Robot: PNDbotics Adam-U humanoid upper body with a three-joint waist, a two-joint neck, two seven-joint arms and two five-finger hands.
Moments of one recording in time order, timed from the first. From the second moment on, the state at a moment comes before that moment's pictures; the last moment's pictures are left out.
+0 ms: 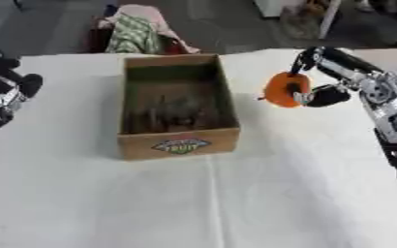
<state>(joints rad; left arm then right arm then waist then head) -0.38 0.46 0.07 -1.81 -0.03 0.16 0.02 -0.93 -0.44 0.04 -1.13 0.66 -0.31 0.33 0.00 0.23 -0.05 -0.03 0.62</state>
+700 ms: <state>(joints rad) -0.43 0.42 0.06 -1.85 -0.01 0.16 0.01 -1.11 -0.32 0.09 -0.92 0.74 -0.32 0.11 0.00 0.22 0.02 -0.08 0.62</state>
